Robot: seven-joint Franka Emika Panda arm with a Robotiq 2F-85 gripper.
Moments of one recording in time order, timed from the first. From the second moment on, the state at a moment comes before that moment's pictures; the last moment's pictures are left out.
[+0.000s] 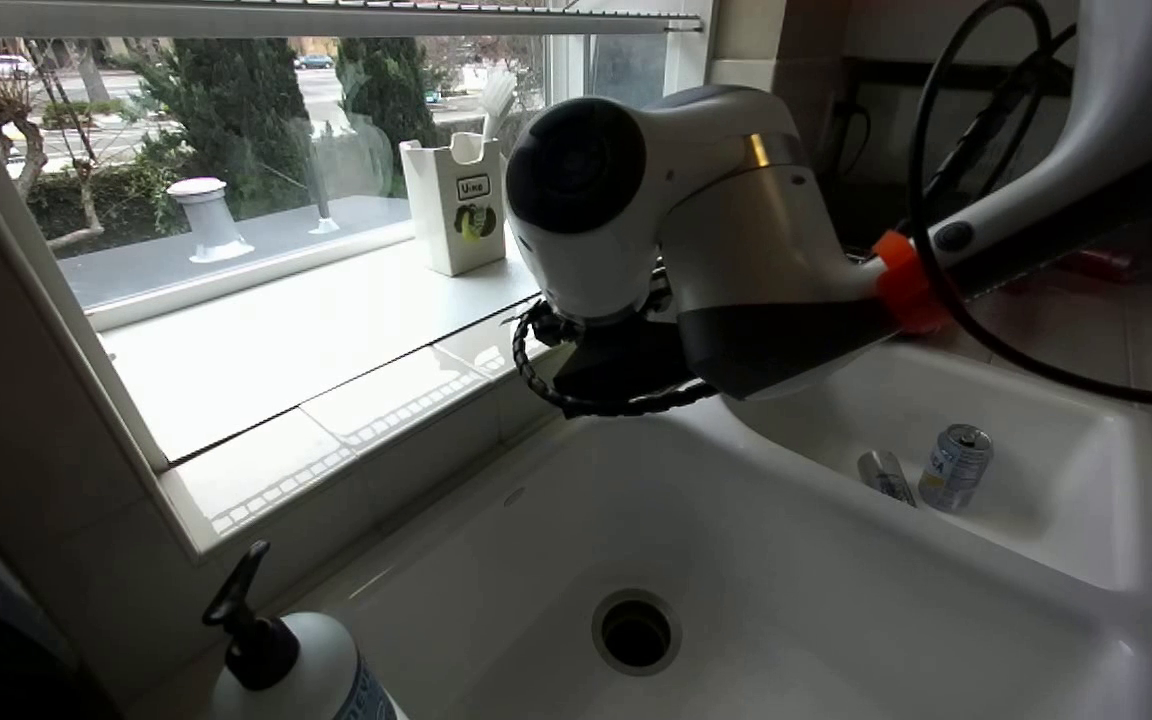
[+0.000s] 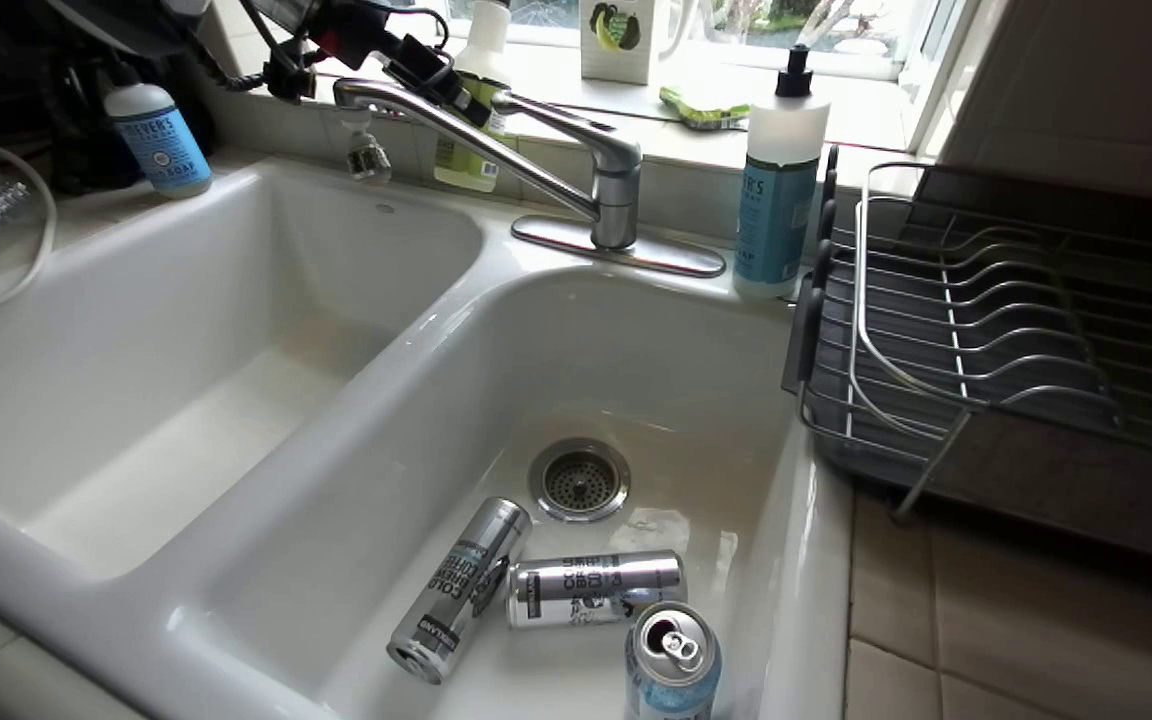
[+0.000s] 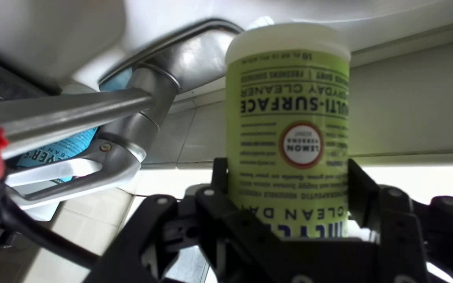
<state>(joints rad) 0.22 0.29 0.17 -1.84 -1.08 2.08 1.52</state>
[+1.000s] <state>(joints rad) 0.22 0.33 0.14 -1.83 -1.13 2.11 1.55</state>
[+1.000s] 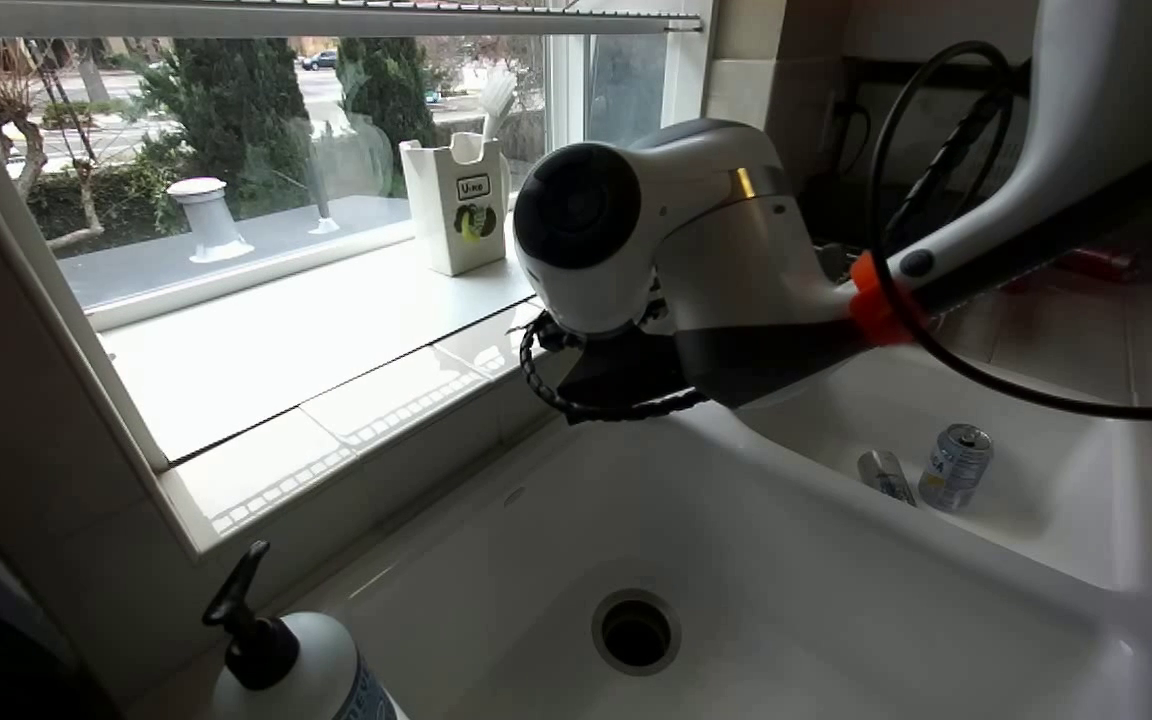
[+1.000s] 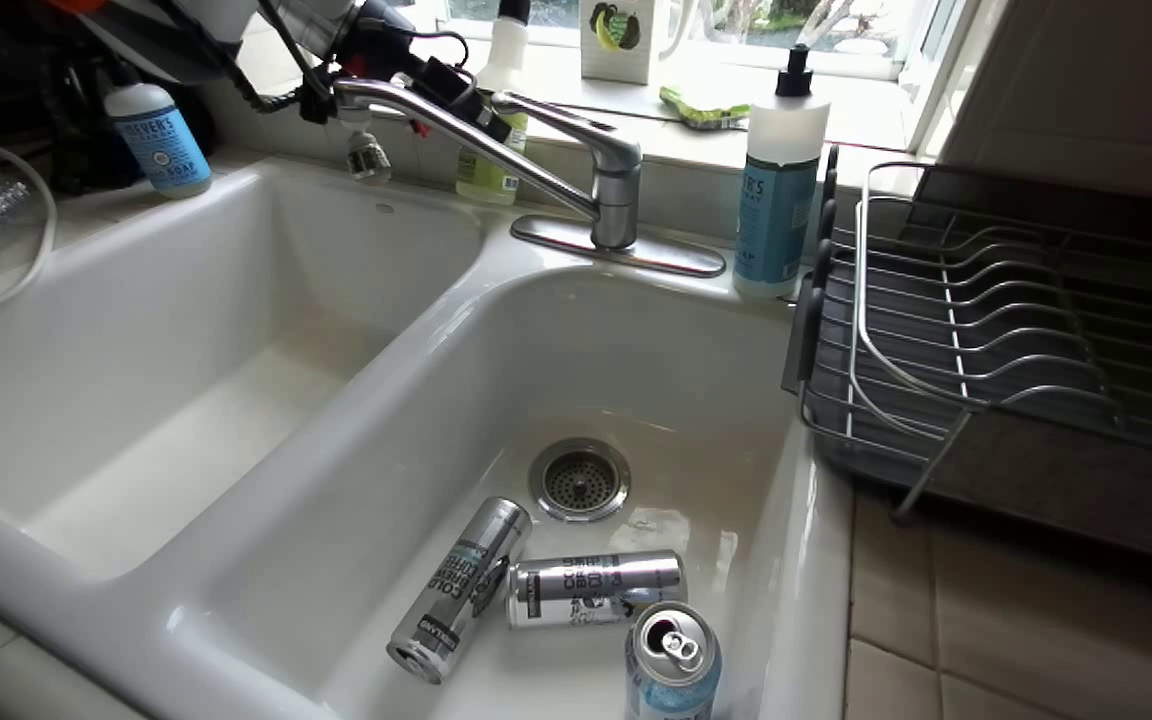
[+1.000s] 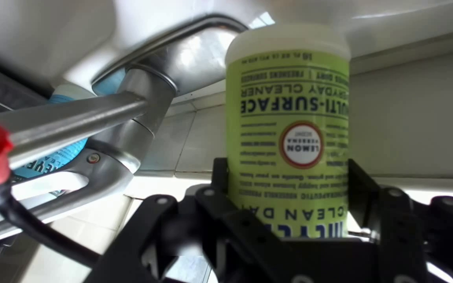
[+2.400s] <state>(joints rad) 0.22 0.33 0.13 -1.81 -1.14 2.12 1.55</state>
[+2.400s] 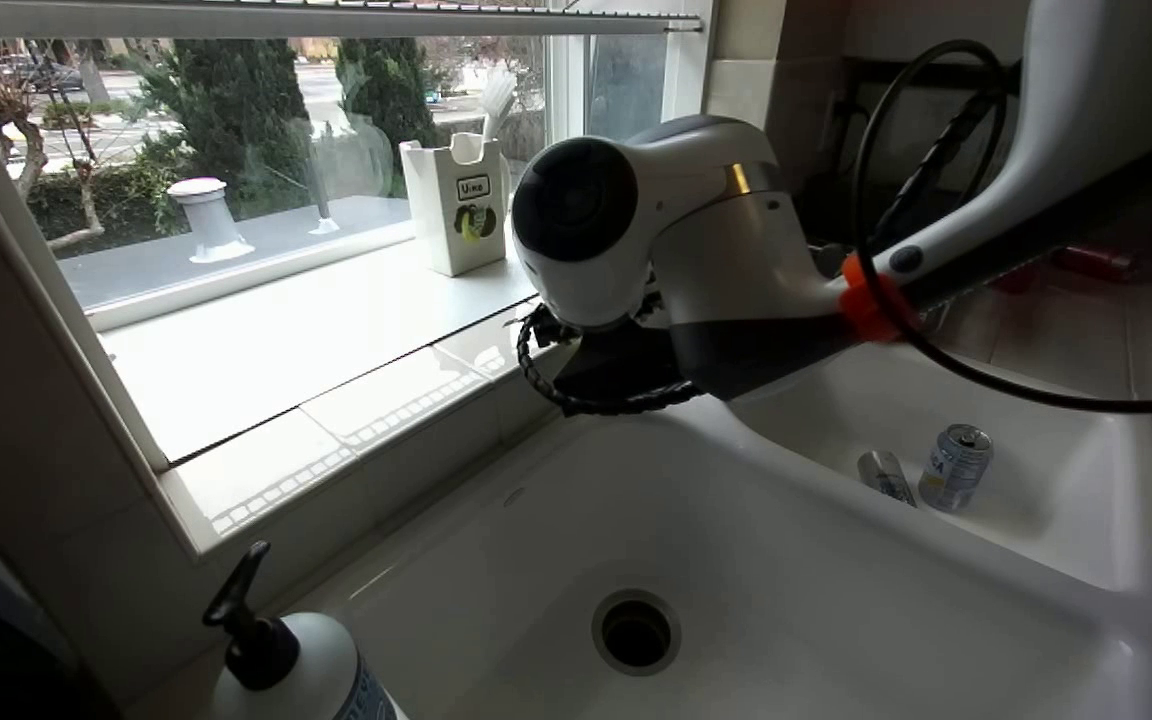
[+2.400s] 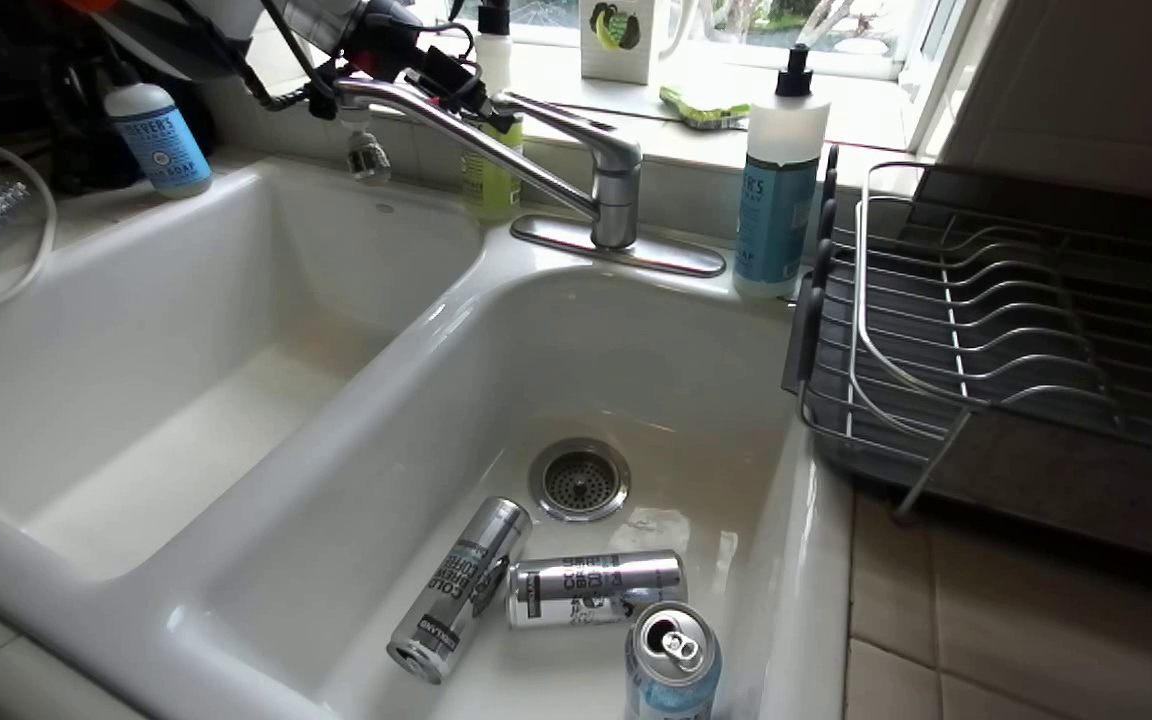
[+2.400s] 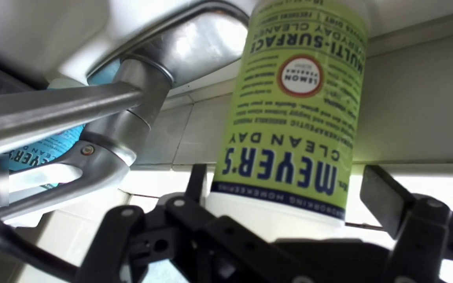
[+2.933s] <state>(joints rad) 0.22 0.33 0.14 -1.81 -1.02 2.11 1.47</state>
